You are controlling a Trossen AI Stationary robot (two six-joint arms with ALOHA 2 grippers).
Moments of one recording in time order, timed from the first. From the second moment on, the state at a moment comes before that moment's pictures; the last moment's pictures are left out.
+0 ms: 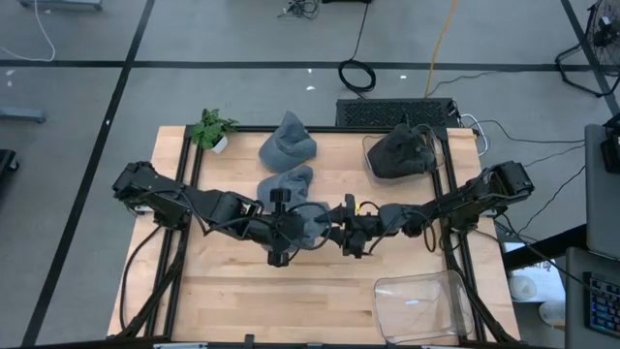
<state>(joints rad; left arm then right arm) -0.34 1.66 1.64 -0.93 -0.41 -0.08 0.25 1.54 0.69 0.91 0.21 -1.06</state>
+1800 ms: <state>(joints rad) -0.30 1.66 1.64 -0.92 -0.40 -0.30 0.24 1.54 0.69 0.90 0.29 -0.91</state>
